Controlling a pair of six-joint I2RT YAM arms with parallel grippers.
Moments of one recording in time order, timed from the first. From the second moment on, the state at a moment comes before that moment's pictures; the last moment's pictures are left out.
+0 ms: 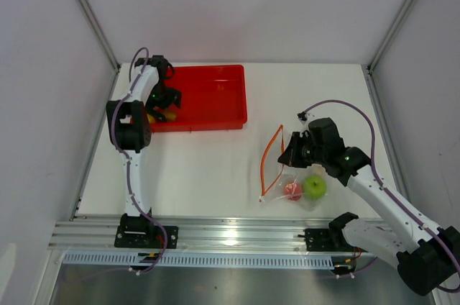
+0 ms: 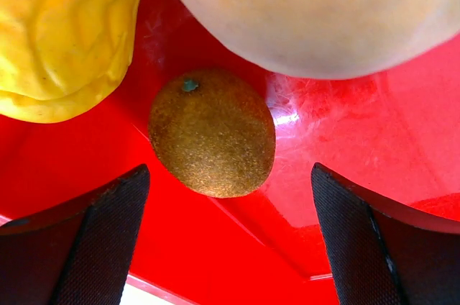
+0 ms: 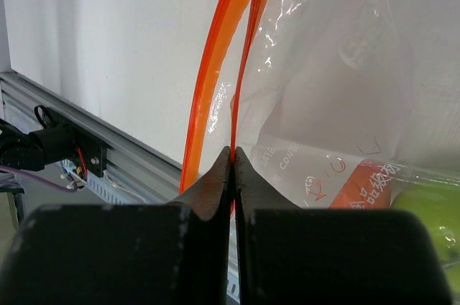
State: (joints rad) left arm -0.03 2.35 2.12 -1.30 -0.10 -1.15; right arm 0.51 0.97 0.81 -0.56 -0.24 0.56
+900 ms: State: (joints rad) left arm 0.03 2.36 2.06 -1.32 -0.07 -1.24; right arm 0.51 0.97 0.81 -0.56 -0.24 0.56
